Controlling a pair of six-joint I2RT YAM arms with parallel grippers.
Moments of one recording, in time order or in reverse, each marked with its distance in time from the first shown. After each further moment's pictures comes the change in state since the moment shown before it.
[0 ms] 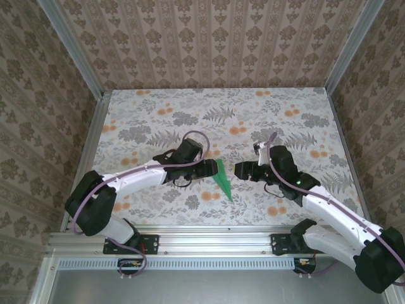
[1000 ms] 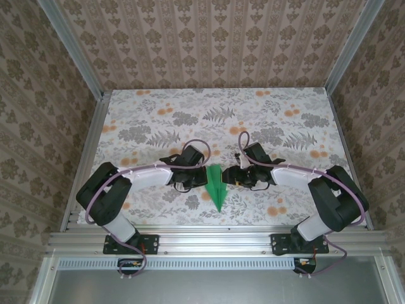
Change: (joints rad) left arm 0.011 0.102 -0.050 0.008 0.040 -0.051; right arm 0.022 0.555 0.113 0.069 -0.235 0.103
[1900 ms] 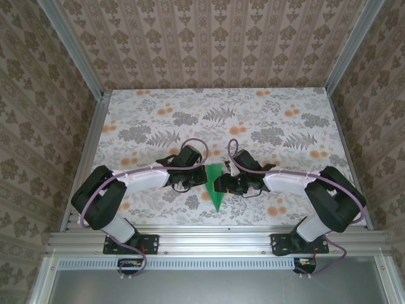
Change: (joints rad) left arm 0.005 -0.042 -0.033 0.047 0.000 0.000; right arm 0.161 0.015 -0.003 0.024 0.051 0.113
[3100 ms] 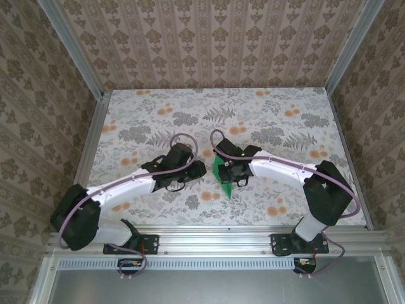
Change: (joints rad) left arm 0.000 -0.254 -0.041 -0.031 -0.126 -0.042; right arm 0.080 0.104 0.423 -0.591 0.503 -0.154
